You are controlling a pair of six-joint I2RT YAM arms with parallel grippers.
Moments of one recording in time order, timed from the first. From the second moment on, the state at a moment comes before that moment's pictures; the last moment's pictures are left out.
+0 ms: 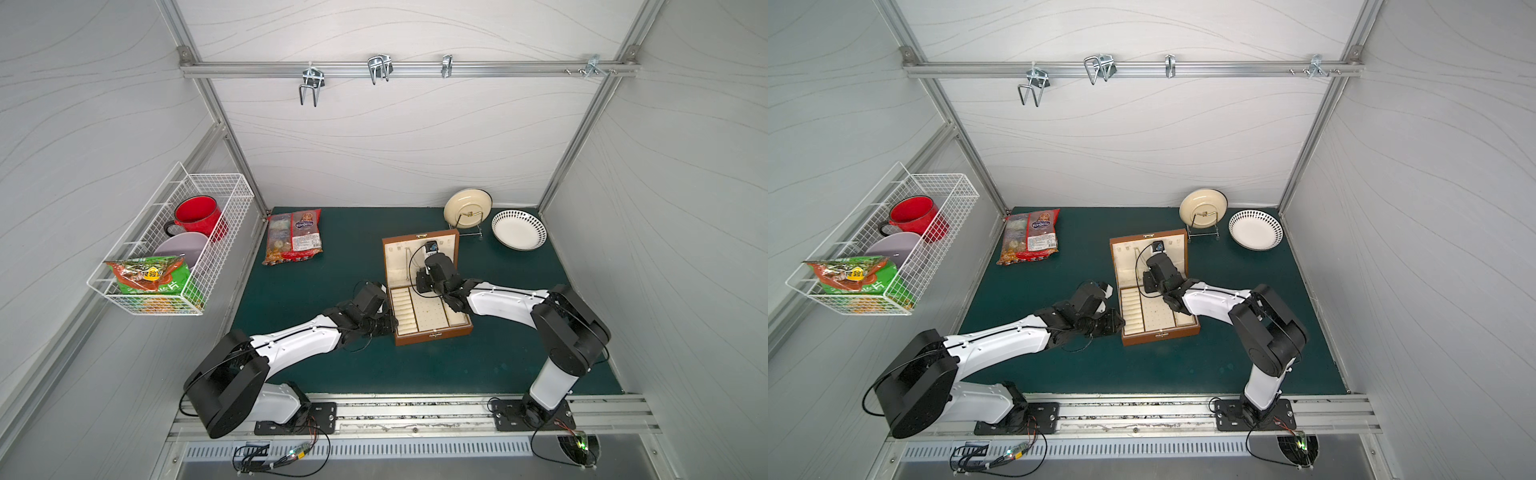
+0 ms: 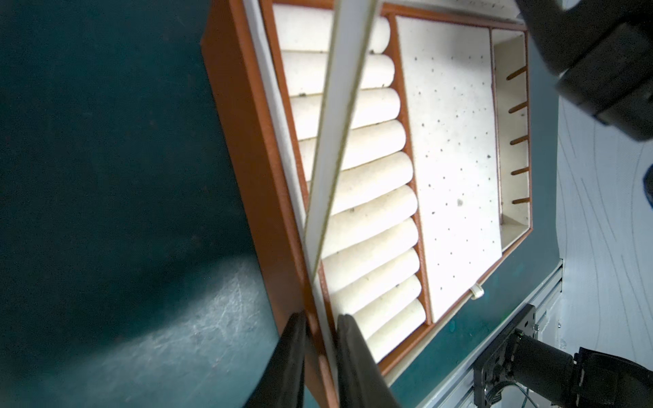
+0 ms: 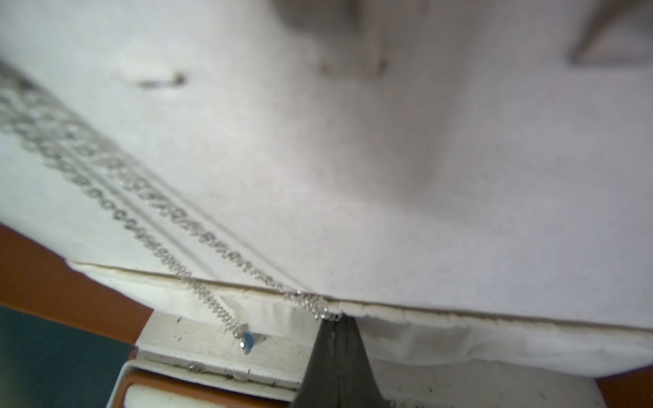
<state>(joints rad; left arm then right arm) -0.74 1.35 0.64 -0.19 0.18 -0.82 0.76 1.71 0.96 0.12 0.24 0.34</state>
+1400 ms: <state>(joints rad) -0.74 1.36 0.64 -0.16 0.20 -0.83 0.72 1.68 1.05 0.03 0.25 0.28</state>
